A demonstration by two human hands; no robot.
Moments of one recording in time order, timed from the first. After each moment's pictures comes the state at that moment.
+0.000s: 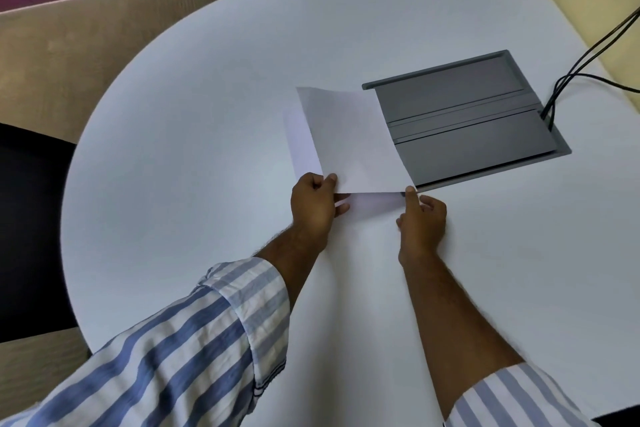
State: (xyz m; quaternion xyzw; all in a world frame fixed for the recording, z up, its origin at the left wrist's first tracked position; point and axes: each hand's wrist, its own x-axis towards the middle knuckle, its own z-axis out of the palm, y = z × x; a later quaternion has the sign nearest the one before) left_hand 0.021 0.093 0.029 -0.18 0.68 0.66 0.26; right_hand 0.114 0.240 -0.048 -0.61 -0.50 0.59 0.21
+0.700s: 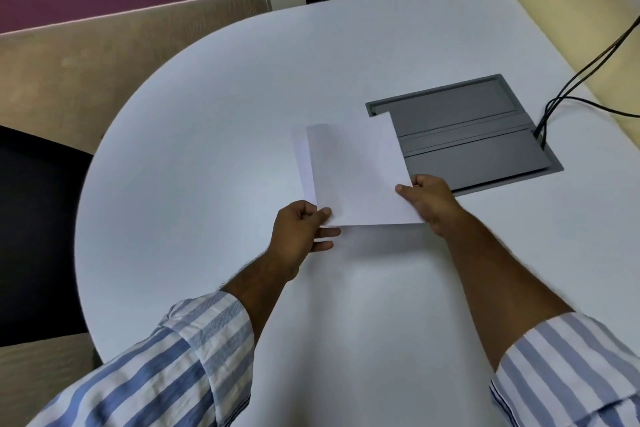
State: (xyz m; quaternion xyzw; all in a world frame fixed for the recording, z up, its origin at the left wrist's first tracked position) left_hand 0.032 0.032 0.052 -0.10 0.69 0.63 0.34; right_hand 0.079 0.304 0.003 -0.43 -0.70 0.57 -0.05
